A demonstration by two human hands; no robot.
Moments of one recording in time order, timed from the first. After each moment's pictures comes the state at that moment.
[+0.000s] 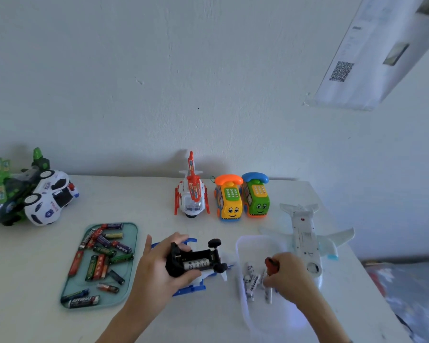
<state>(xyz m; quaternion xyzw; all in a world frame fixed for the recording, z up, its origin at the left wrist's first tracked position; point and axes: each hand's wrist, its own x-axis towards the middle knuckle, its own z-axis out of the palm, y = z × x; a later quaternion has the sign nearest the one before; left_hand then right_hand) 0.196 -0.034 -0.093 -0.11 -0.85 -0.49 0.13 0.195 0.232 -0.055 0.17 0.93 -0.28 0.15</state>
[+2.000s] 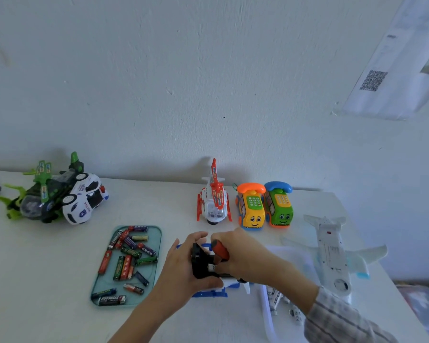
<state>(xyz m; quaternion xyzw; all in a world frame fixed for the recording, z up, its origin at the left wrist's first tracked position) 0.189 -0.041 -0.064 -0.07 -0.85 -0.52 -0.01 0.150 0.114 0.002 -0.32 0.92 -0.18 0.13</state>
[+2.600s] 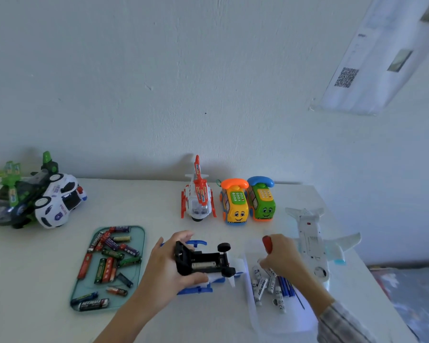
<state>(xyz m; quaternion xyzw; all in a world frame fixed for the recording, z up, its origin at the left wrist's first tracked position) 0.187 -0.043 -0.079 -0.09 -0.85 -0.52 0.01 0.144 0.221 -0.061 0.12 0.97 -0.19 0.13</state>
